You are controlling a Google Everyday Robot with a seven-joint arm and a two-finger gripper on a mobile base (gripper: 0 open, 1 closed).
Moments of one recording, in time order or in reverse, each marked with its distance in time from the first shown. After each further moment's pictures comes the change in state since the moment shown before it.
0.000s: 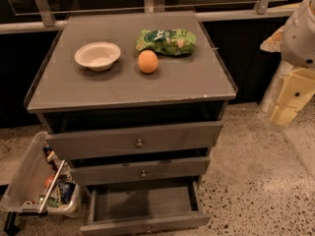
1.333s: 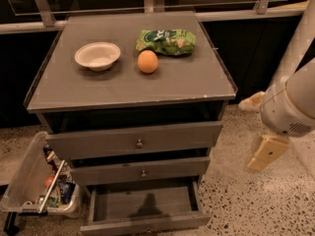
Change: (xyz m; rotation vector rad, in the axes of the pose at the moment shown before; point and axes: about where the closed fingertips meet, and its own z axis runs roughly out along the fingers) arm 0.018 0.053 0.098 -0.056 -0.108 -0.052
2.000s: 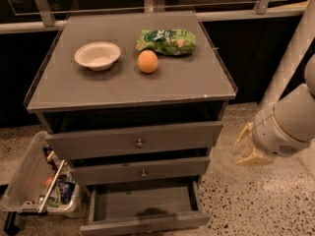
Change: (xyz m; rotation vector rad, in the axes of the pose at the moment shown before) arm 0.016 0.027 0.051 -0.093 -0.024 -0.011
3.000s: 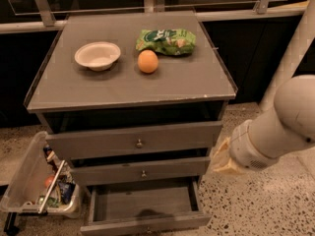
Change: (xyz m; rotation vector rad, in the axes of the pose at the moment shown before) arm -0.017 0.010 0.053 -0.002 -0.059 0.027
